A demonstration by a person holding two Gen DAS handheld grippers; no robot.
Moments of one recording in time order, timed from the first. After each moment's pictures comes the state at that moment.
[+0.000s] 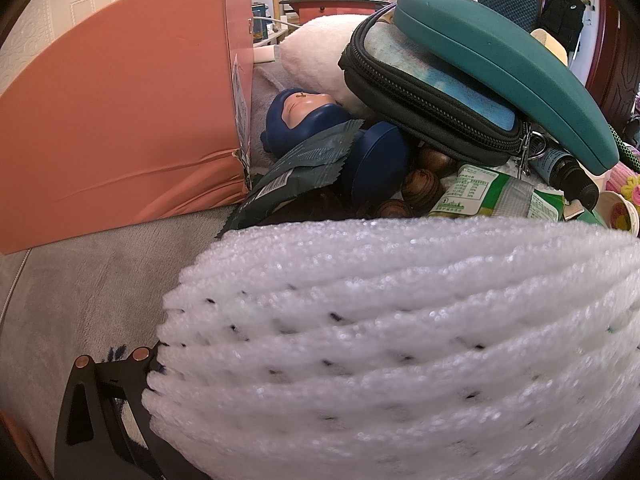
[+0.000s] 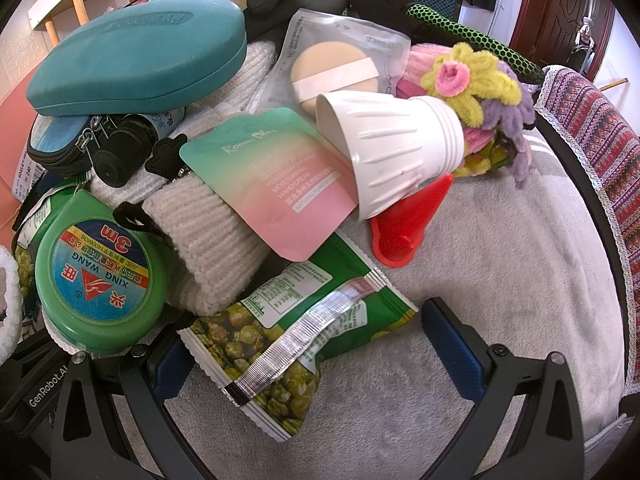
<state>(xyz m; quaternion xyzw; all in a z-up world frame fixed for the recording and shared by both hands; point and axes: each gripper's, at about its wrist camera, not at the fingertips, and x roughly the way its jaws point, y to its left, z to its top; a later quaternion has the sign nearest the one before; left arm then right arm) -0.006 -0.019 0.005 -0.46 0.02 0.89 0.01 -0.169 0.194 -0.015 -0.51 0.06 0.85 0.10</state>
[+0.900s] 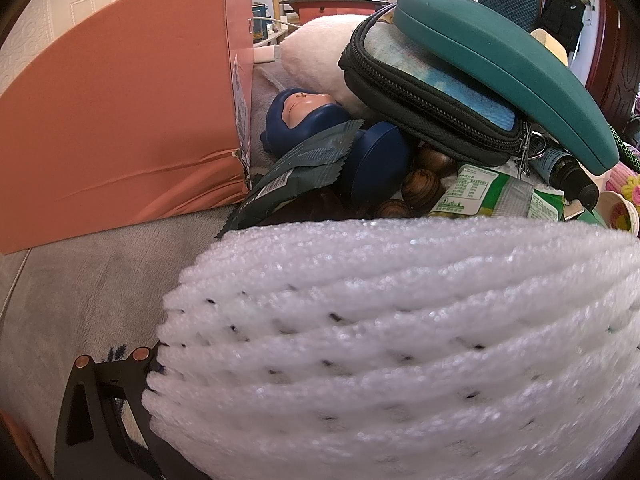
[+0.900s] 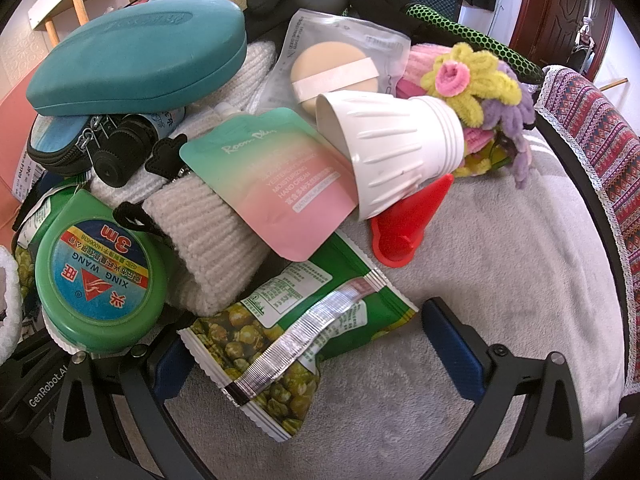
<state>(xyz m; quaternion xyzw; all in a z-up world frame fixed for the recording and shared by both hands) -0.006 -0.019 0.005 -0.46 0.02 0.89 0.01 -0.174 0.195 -0.012 -0.51 0.06 0.85 0.10</state>
